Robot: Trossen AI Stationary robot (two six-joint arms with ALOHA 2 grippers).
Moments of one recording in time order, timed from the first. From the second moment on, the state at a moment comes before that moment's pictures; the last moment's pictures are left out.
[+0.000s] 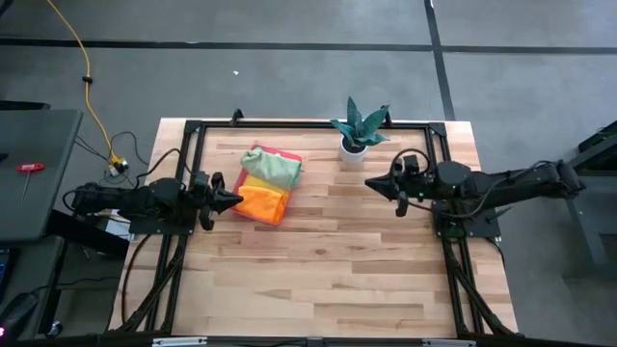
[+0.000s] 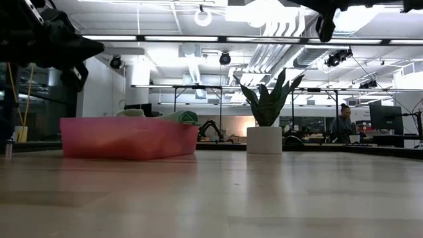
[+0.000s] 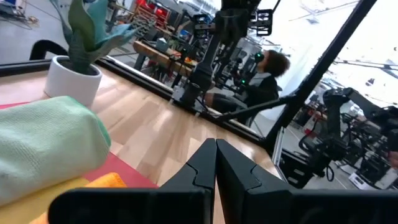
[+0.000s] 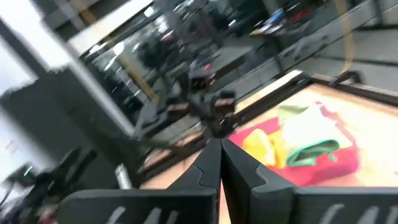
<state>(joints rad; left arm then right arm) 0.05 0.02 0.01 0.03 -0.11 -0.47 0.09 0.76 0.54 0.22 0.22 0.52</state>
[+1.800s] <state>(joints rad) 0.05 0.02 0.01 0.03 -0.12 -0.47 -0.13 0.00 0.01 0.05 -0.11 0.42</state>
